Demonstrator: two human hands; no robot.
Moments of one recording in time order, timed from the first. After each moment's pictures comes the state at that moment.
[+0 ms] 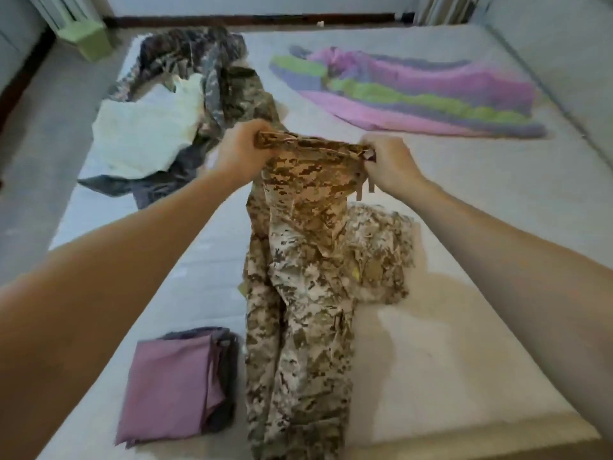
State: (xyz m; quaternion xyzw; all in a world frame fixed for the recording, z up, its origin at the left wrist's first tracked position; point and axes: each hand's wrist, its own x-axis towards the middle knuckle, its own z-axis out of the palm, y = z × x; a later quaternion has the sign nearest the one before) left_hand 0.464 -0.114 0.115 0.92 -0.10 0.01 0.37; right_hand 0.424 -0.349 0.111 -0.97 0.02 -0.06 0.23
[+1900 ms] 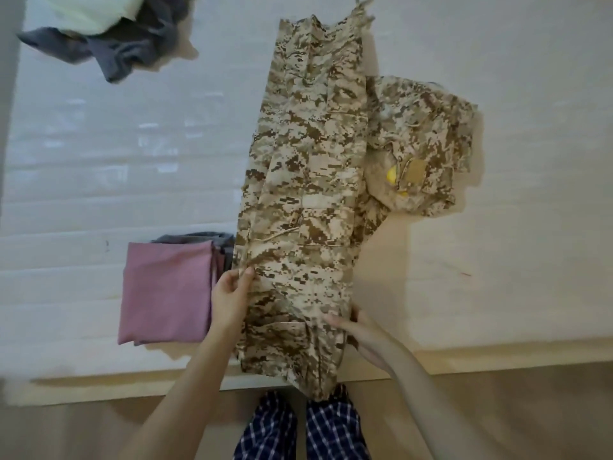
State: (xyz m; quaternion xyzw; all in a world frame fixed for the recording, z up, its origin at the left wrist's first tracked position) left_hand 0.169 -0.033 -0.156 0.73 0.34 -0.17 0.57; right_hand 0.110 -0.260 -0.173 -0.52 0.33 0.42 0.67
